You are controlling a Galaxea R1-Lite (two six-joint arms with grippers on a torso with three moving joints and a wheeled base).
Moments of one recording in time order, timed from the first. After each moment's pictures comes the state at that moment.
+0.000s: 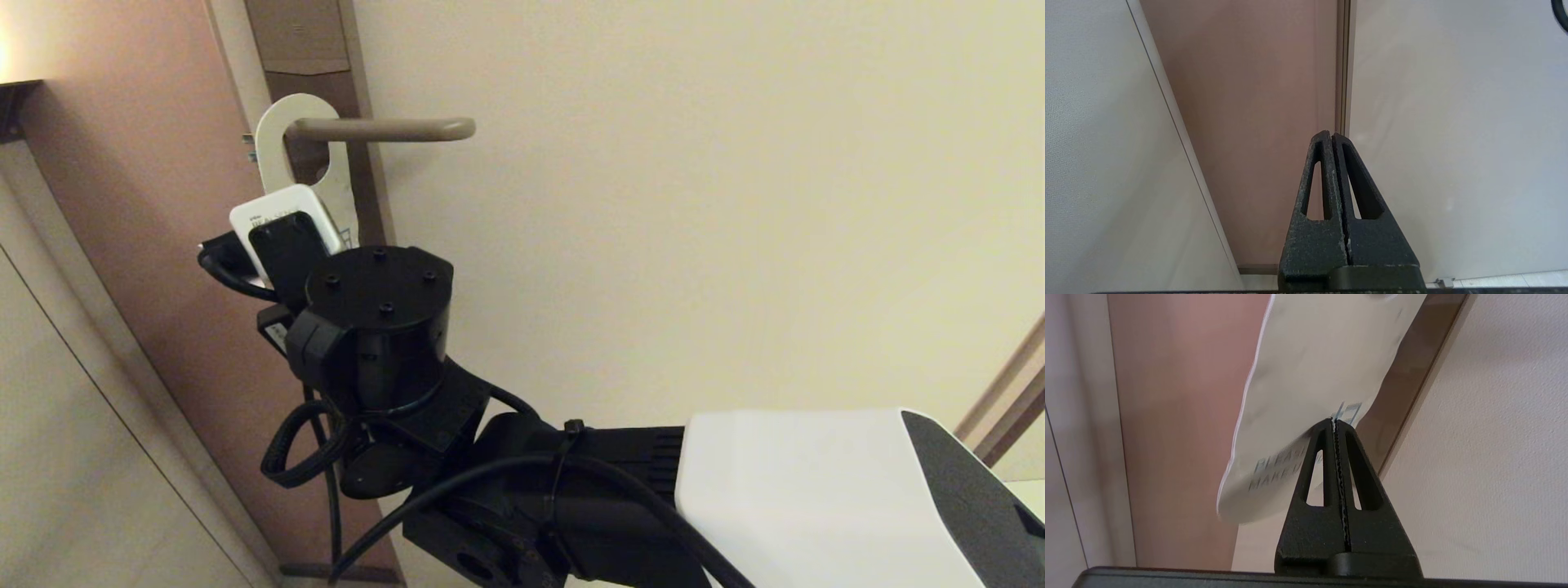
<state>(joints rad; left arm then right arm) 0.00 0.00 0.00 -0.06 -0.01 0.01 1.12 2.40 -1.92 -0.74 -0.61 -0.35</state>
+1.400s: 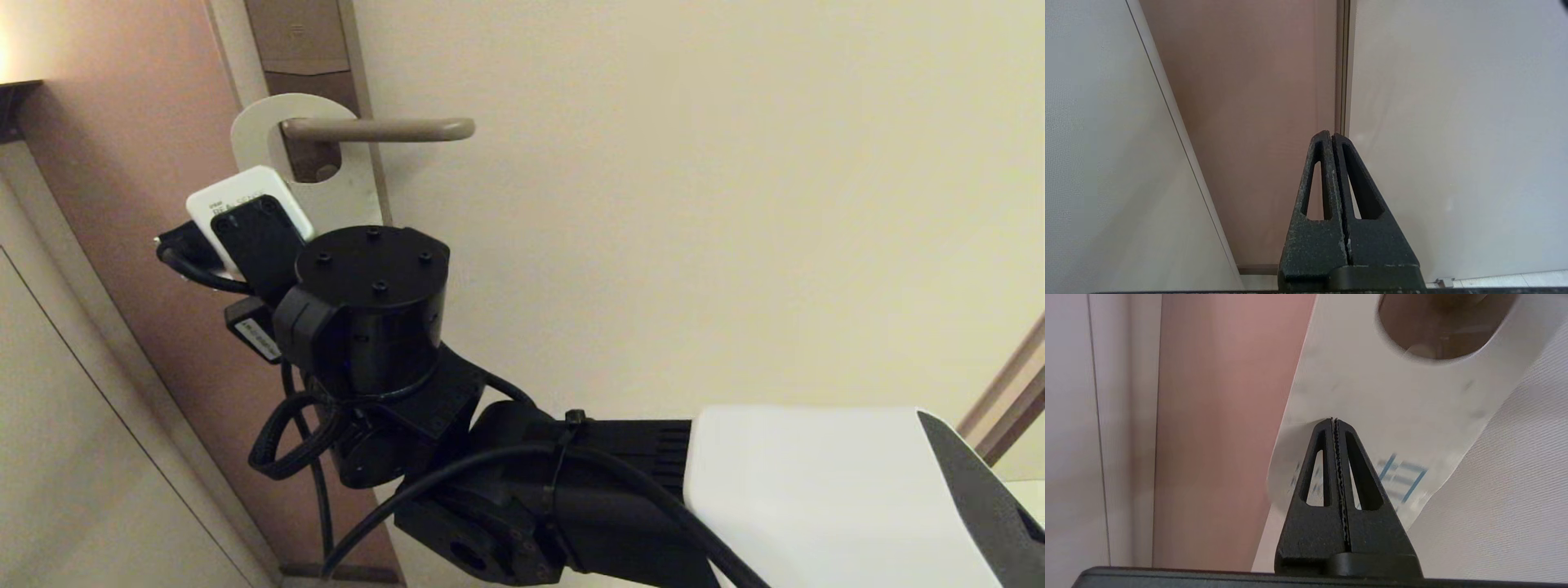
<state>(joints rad) 0.00 0.00 0.00 -0.07 -0.01 0.01 1.12 2.41 -1.97 -0.71 -0.49 -0.38</state>
